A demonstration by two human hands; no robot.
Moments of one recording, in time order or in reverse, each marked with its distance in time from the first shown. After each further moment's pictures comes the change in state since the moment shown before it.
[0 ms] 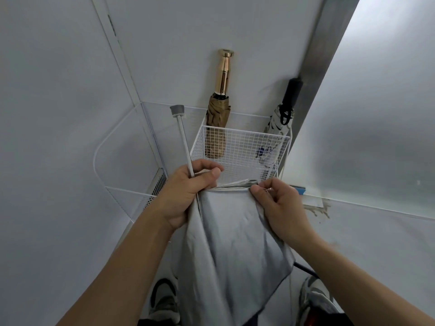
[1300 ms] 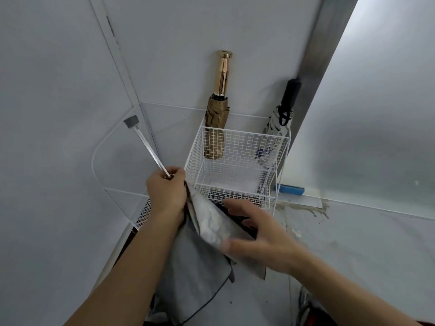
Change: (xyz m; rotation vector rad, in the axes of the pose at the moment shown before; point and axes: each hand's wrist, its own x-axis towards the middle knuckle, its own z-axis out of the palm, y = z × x) left_hand 0.025 -0.022 -0.015 0.166 0.798 0.092; right_hand -0.029 0.000 0.007 -0.167 -0.531 -0.031
